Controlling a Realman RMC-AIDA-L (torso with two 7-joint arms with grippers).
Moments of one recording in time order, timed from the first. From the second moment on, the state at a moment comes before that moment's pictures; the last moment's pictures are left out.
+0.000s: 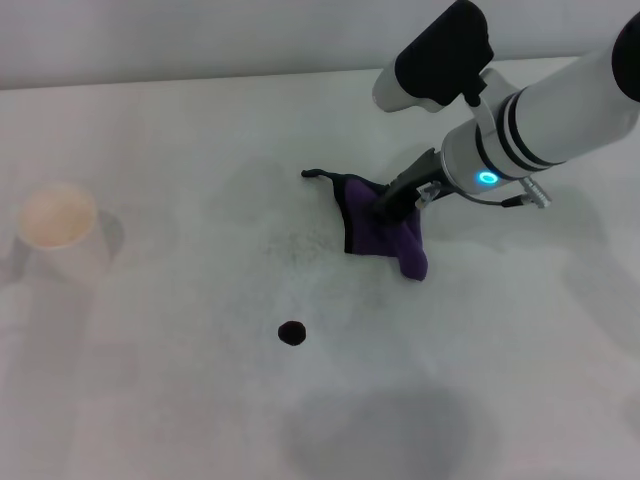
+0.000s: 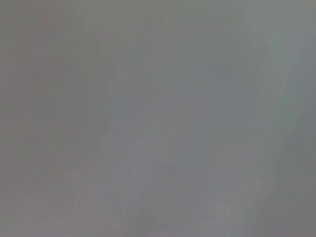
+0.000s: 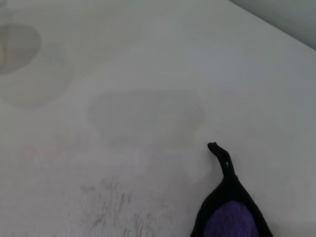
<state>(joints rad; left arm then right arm) -0.39 -2.08 0.74 -0.07 -2.45 -1.36 2.69 0.68 2.02 1.48 0.92 -2.39 0.92 -0.58</state>
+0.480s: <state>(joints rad) -0.39 -2.08 0.74 -0.07 -2.45 -1.37 2.69 0.68 2.02 1.48 0.90 -2.42 0.91 -0.58</state>
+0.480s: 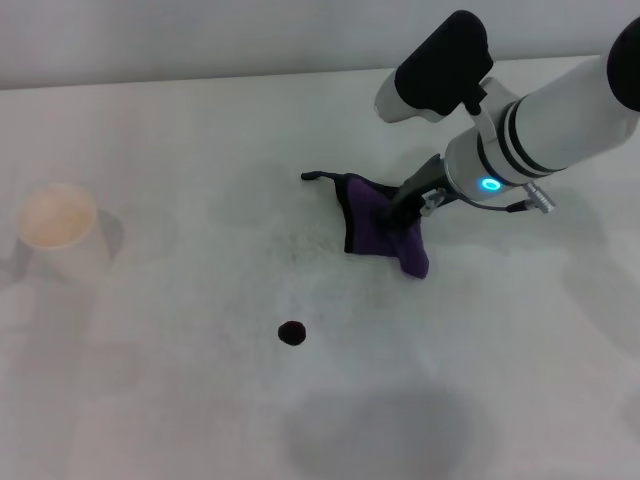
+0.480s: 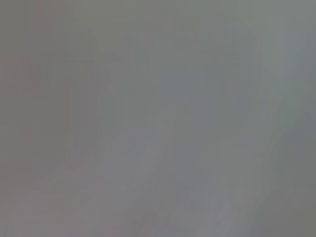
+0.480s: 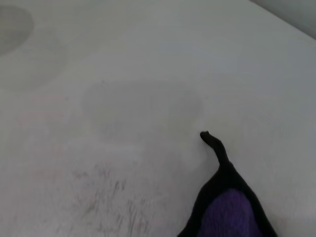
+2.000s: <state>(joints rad) -0.42 -2.08 0.74 -0.07 -2.44 -1.38 2.66 0.67 2.03 1.26 0.78 -1.79 0.96 -1.01</state>
